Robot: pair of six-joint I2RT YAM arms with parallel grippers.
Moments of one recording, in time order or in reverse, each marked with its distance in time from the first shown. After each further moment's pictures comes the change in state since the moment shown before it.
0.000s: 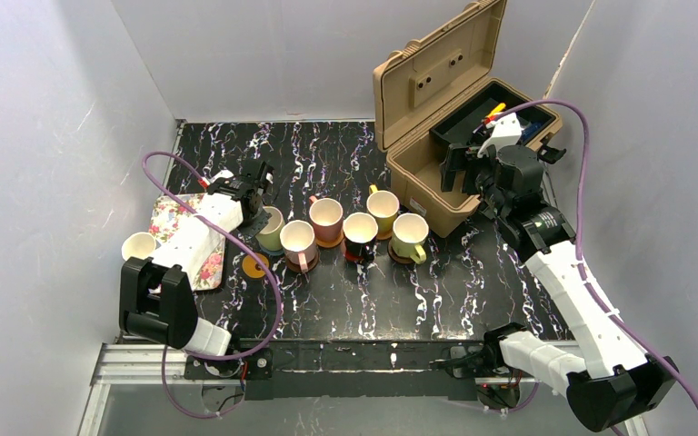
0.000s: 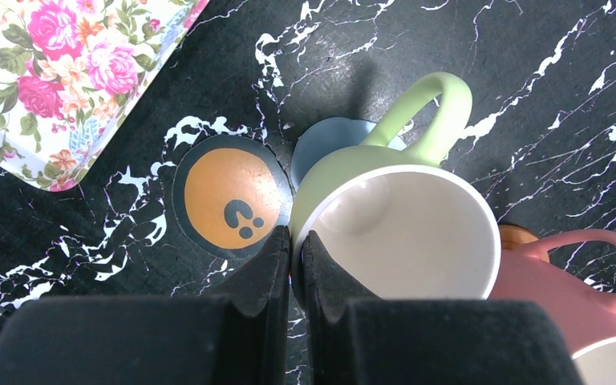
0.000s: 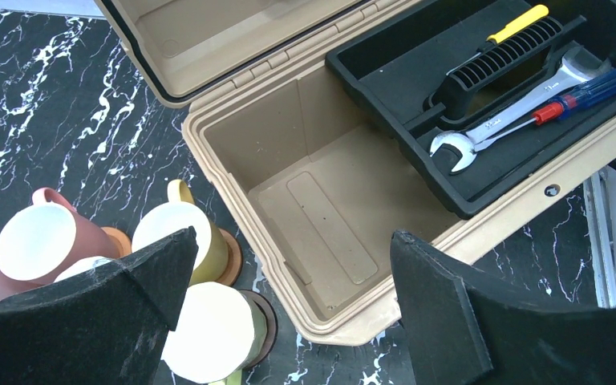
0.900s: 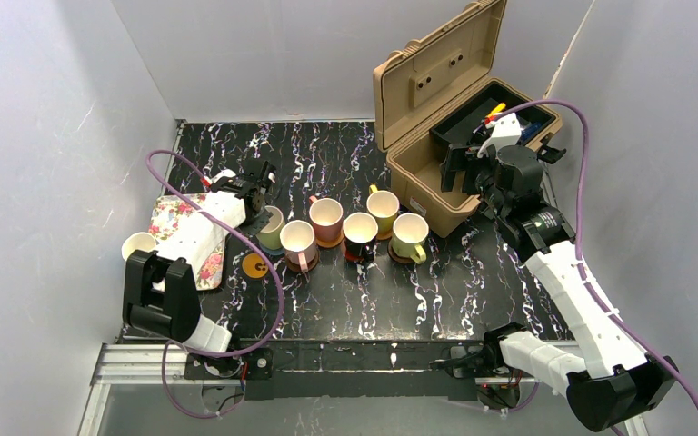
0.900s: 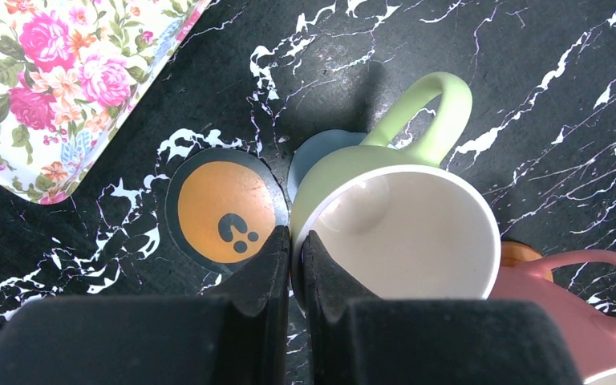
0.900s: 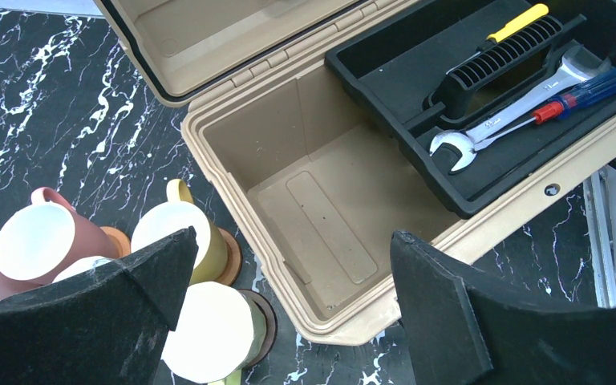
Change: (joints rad) left arm 0.000 0.035 0.000 0.031 -0.019 0.000; right arm 0.000 0.000 -0.001 0.000 0.000 0.000
